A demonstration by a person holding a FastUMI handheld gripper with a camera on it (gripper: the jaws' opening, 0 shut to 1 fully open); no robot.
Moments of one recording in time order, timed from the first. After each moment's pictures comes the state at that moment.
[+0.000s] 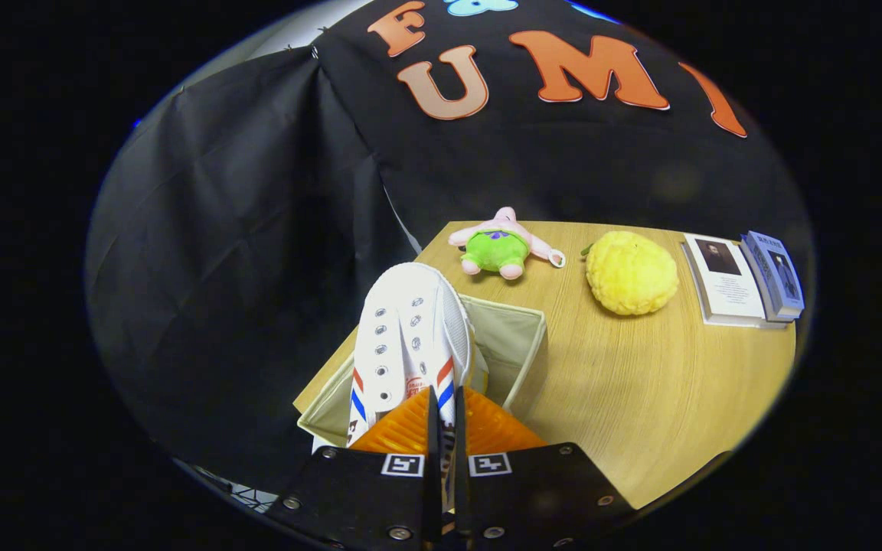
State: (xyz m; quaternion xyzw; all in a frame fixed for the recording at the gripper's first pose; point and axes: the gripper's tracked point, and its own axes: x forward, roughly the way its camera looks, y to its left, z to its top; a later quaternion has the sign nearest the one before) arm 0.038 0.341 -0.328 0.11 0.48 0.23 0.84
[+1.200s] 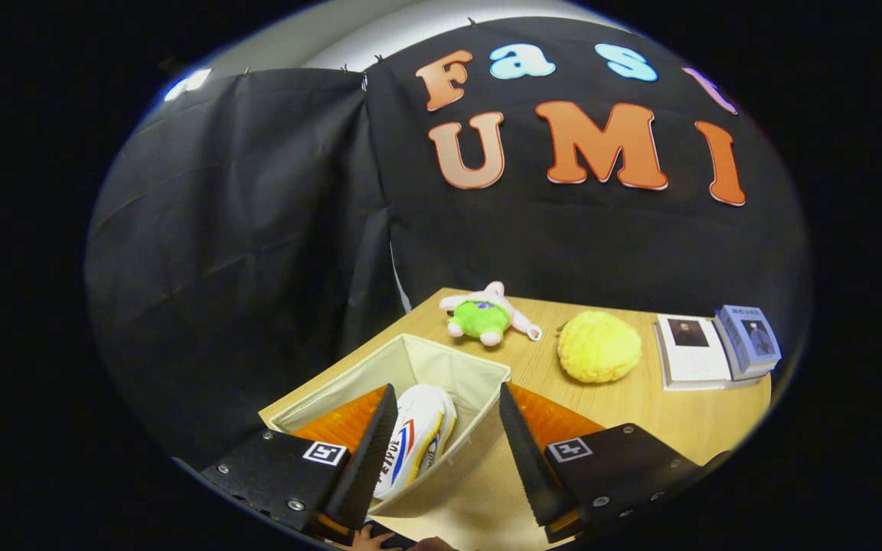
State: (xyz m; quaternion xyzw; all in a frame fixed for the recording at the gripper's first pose) arm 0.048 0.286 -0.276 0.06 0.29 0.22 0.93
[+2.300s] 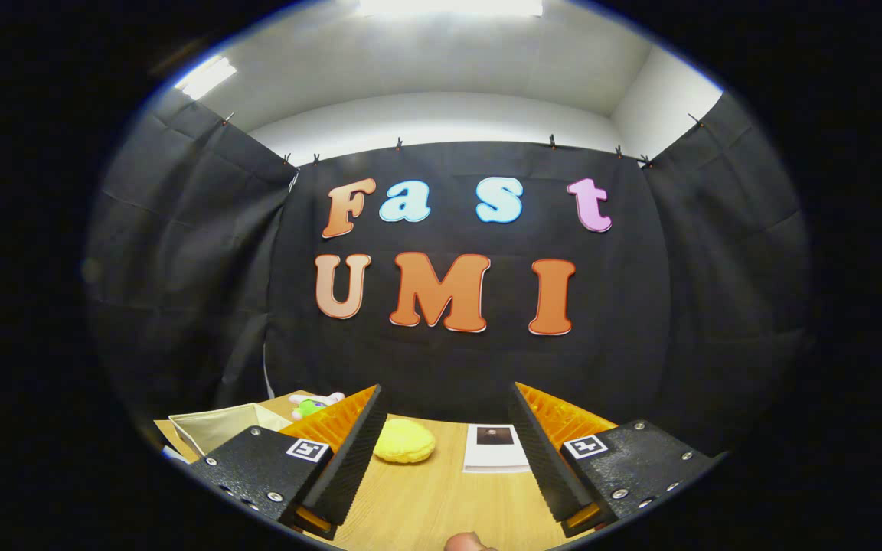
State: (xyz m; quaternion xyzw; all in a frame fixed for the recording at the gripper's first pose) arm 0.003 0.026 -0.148 -0.03 0.04 -0.01 1.00
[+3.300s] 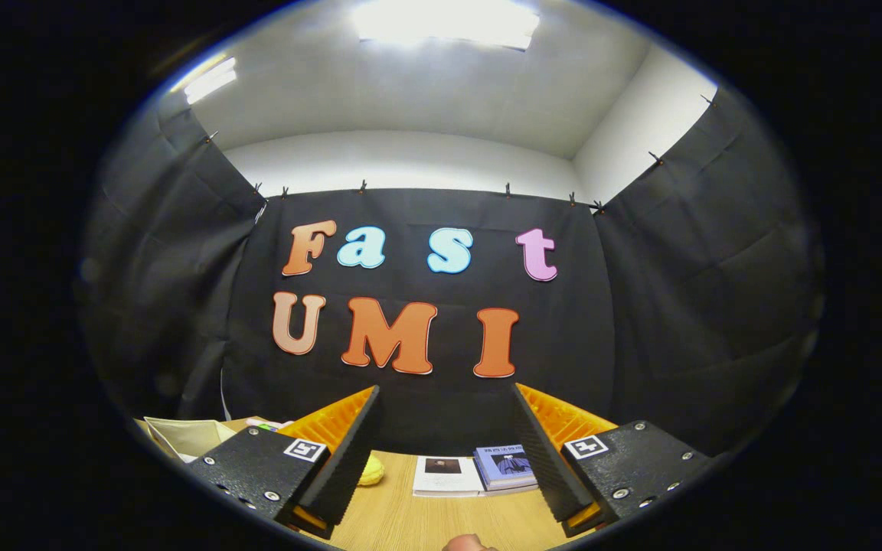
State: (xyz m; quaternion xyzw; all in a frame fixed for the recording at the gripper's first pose) arm -0.030 -0.024 -0.108 -0.03 -0.04 -0.08 1.00
